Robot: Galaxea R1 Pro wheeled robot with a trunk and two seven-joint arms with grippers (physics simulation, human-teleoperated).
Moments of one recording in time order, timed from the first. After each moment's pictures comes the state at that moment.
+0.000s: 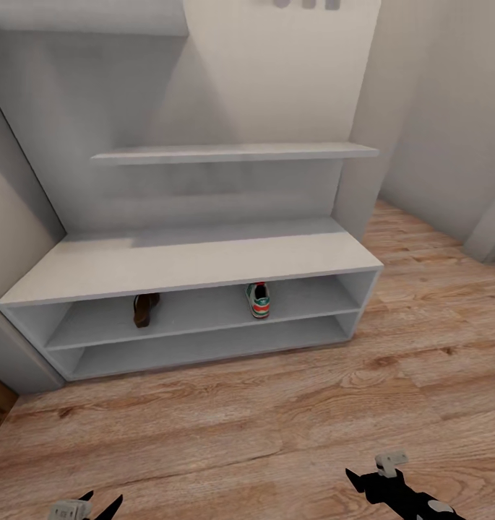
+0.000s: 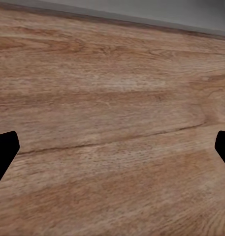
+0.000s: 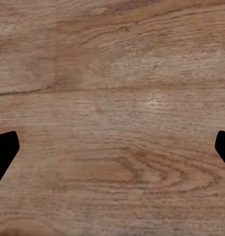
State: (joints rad) left arm -0.14 0.30 0.14 -0.49 0.38 -0.34 -0.79; right arm -0.54 -0.23 -0.07 -0.03 0.02 -0.30 0.44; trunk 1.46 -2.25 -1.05
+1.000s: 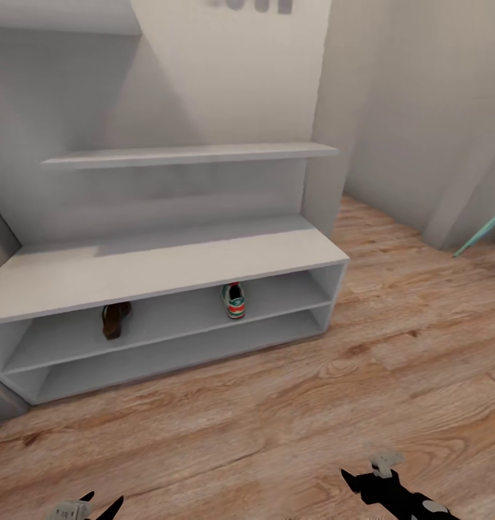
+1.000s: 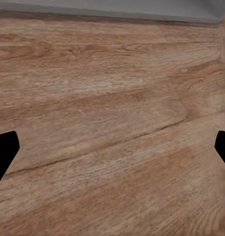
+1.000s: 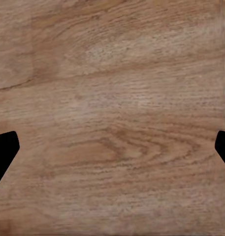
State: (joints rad) left arm -0.14 0.30 0.14 -0.49 0.37 -0.34 -0.79; right arm -0.54 -0.21 -0.07 -0.03 0.02 -0.30 0.44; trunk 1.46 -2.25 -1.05
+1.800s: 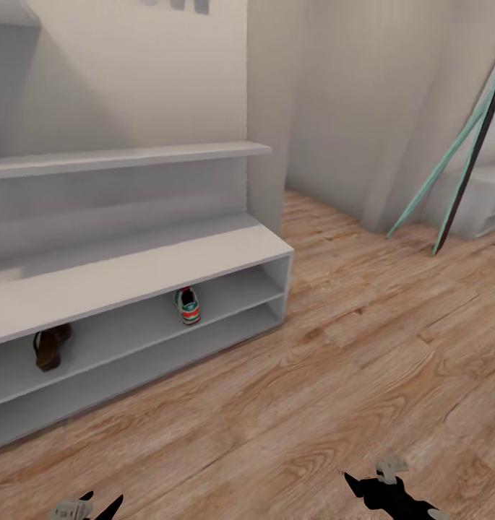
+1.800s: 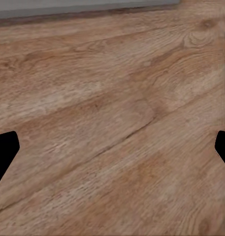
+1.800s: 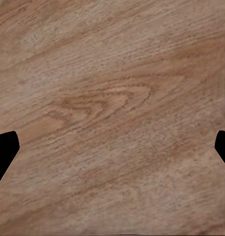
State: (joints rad) left arm -0.14 0.30 0.15 -0.49 0.38 -0.34 -0.79; right arm -0.52 -0.22 -0.08 -0.03 -0.04 -0.30 0.43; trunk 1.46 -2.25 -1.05
